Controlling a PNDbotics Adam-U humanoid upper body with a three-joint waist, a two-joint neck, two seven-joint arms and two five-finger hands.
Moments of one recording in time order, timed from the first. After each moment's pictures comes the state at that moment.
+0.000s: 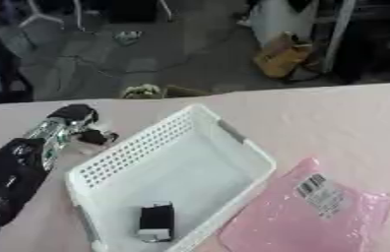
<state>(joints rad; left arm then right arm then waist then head) -0.96 0.49 -0.06 -0.65 -1.20 0.13 -0.20 -0.31 -0.54 -0.19 -1.98 0.00 -0.52 -0.54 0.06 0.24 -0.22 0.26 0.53</state>
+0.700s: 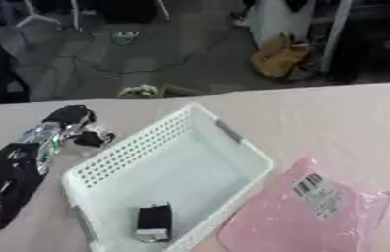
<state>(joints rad) -0.94 0.49 -0.06 -0.65 -1.17 0.10 -0.11 -0.31 -0.53 -0.19 -1.98 0.00 -0.52 -0.54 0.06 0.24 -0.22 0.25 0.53</state>
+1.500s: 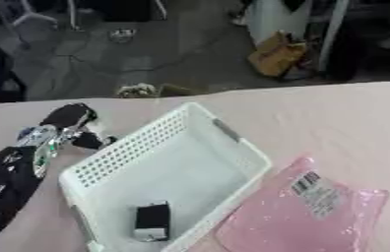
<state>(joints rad) -0.94 0.49 -0.08 -0.66 -1.13 0.05 -0.02 -0.31 -0.53 -0.20 -1.98 0.00 -0.51 -0.54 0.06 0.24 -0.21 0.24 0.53</state>
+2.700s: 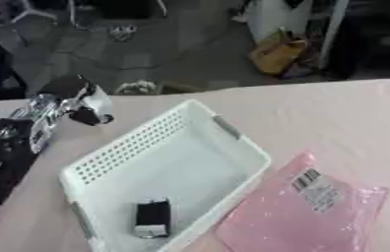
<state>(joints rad) -1.02 0.53 -0.13 -0.78 -1.21 0.11 -0.16 -0.30 -0.53 -0.20 -1.98 0.00 -0.51 -0.55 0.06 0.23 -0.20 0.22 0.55</state>
